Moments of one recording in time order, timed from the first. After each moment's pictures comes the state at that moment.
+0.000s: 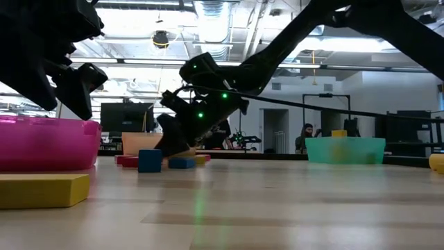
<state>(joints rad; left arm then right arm) -0.47 1.14 0.56 -0.24 -0.19 -0.29 -0.16 2.38 1.60 0.12 -0.07 -0.03</state>
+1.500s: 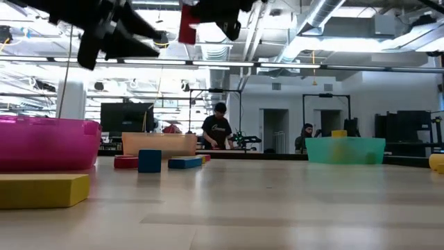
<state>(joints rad) -0.47 1.15 0.56 0.29 -1.05 0.72 0.00 1.77 1.59 -0.45 -0.25 0.09</state>
